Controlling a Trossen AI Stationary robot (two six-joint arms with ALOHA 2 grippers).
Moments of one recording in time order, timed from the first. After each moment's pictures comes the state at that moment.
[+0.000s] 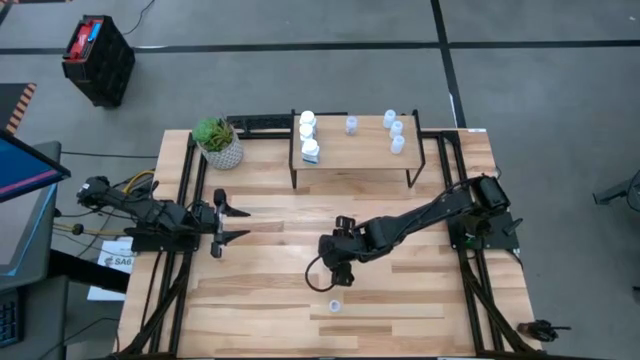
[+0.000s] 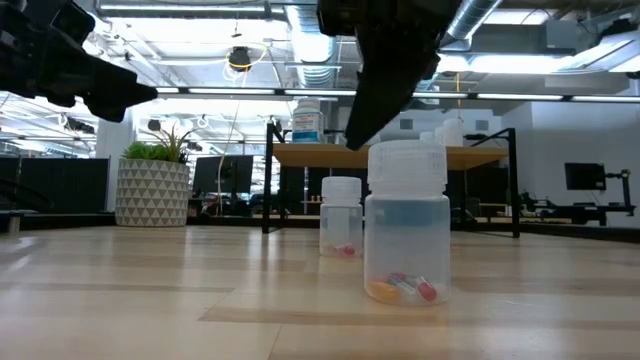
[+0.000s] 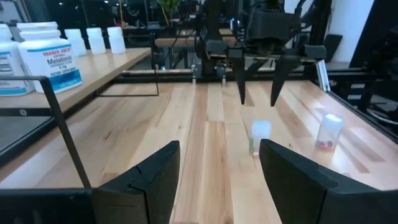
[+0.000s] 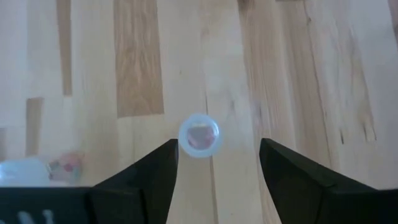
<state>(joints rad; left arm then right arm) -0.36 0.10 0.05 -0.05 -0.40 -0.03 0.28 1.87 1.43 -0.63 0.21 0.33</state>
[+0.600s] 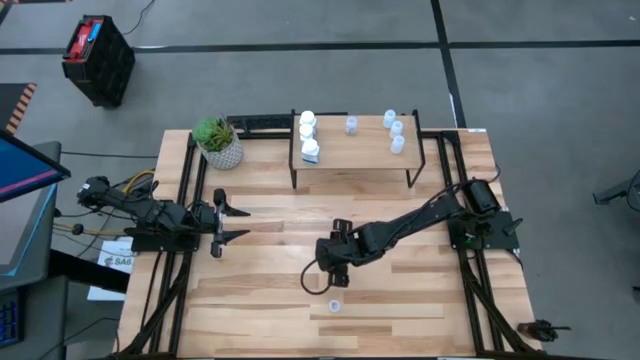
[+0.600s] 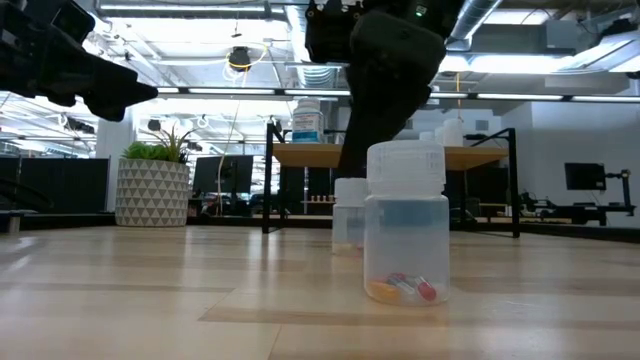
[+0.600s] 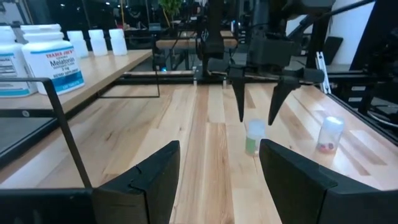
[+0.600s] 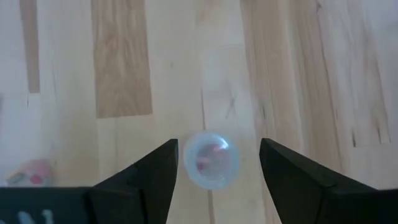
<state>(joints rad) -0.36 0.11 0.05 -0.05 -0.40 -0.03 0.29 1.95 1.43 -0.60 0.24 0.33</state>
